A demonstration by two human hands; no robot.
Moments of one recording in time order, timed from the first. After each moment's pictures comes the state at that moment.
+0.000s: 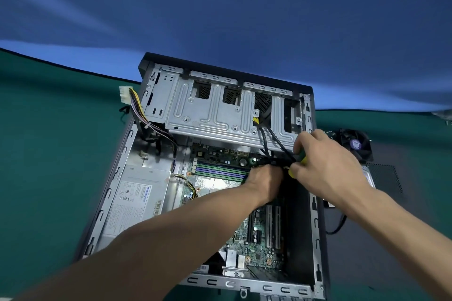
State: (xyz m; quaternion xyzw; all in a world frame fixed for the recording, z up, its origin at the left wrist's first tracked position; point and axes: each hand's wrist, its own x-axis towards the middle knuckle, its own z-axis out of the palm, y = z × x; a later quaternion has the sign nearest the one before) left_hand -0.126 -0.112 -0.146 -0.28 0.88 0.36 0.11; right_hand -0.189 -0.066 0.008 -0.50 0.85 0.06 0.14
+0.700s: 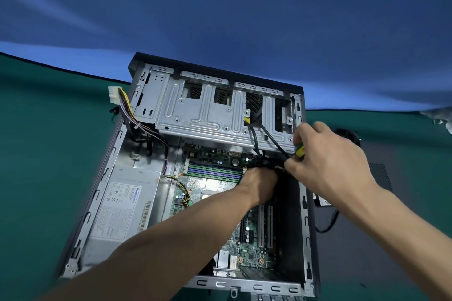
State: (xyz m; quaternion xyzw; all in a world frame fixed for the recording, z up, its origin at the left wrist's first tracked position) left_hand -0.133 -0.107 -0.149 -0.25 0.90 0.32 0.15; right_hand -0.186 -0.063 0.030 -0.50 0.86 0.10 0.07
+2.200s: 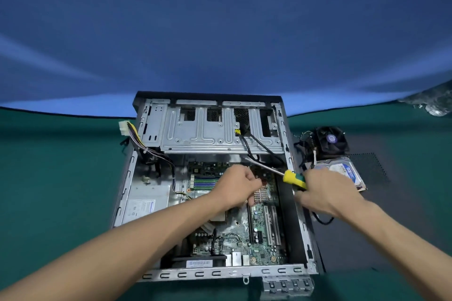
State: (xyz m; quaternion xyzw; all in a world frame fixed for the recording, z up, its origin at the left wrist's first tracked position) left_hand -0.059 -0.122 -0.079 -0.36 0.71 0.61 0.04; right_hand -0.201 -0.003 -0.005 -0.43 0.87 0.14 0.21
